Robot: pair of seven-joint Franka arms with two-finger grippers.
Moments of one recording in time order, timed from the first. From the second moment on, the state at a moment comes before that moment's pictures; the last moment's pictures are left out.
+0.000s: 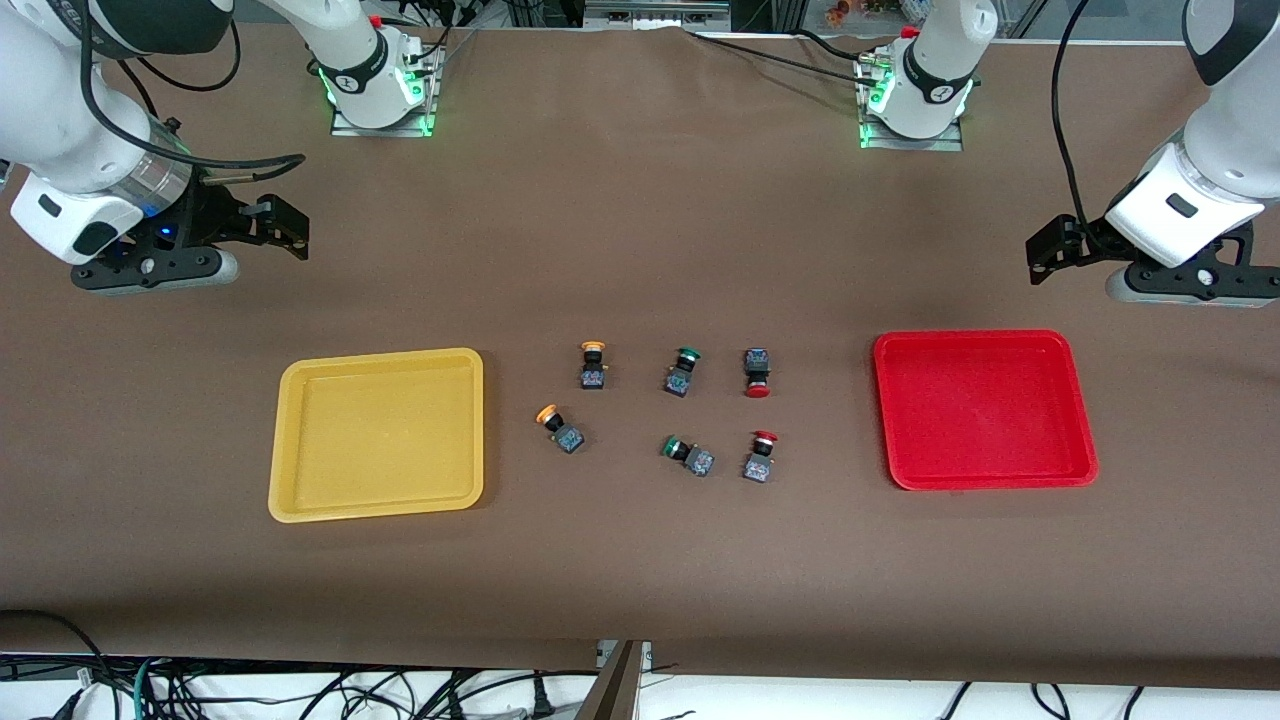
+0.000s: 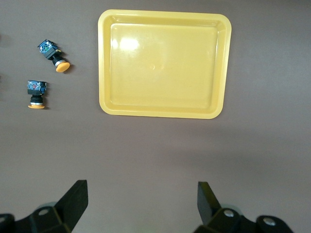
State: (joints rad) left arm -0.04 0.03 -0.07 -1.65 0.07 1.66 -0.06; right arm 0.28 0.05 -0.08 -1.65 0.01 1.63 0.07
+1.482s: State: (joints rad) left arm -0.04 0.03 -0.07 -1.64 0.07 1.65 -0.06; right arm 0.58 0.67 -0.05 -1.55 0.05 2.25 0.13
